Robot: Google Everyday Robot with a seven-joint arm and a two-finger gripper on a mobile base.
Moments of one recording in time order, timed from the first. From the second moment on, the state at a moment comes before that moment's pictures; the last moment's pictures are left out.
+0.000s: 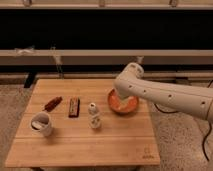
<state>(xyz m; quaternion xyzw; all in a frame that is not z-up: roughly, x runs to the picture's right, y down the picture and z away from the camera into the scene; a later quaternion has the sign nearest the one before) 0.082 0.036 0.801 -0.05 0.14 0.98 0.14</state>
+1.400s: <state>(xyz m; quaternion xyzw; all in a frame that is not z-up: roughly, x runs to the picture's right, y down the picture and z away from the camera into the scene) 0.083 0.036 0.801 -0.05 0.14 0.98 0.14</state>
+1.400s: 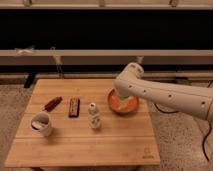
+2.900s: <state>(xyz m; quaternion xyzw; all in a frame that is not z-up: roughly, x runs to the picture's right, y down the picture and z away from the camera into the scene) -0.066 0.086 0.732 -0.16 0.21 0.93 0.27</state>
